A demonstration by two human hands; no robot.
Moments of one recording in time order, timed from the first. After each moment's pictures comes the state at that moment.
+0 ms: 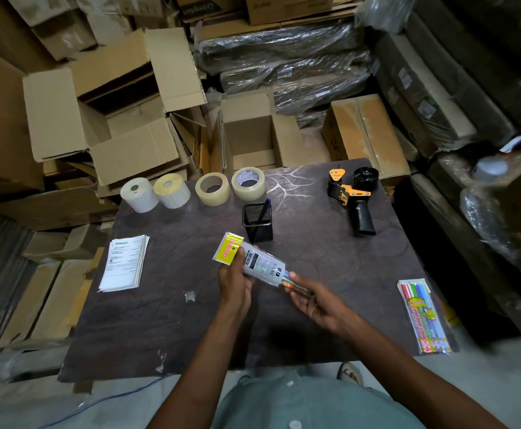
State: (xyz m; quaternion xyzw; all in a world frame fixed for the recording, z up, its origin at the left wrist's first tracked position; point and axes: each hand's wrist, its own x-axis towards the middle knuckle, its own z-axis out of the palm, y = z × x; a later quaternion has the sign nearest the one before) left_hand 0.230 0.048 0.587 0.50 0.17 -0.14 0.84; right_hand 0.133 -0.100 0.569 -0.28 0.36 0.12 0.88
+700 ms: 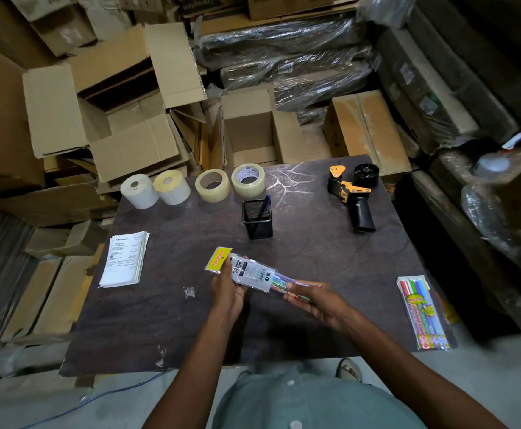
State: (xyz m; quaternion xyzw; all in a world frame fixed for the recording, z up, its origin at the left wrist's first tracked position) left_hand 0.230 0.072 0.564 0.45 0.27 -0.16 0.84; right_hand 0.125 -0.105 0.551 -0.39 0.32 0.13 0.86
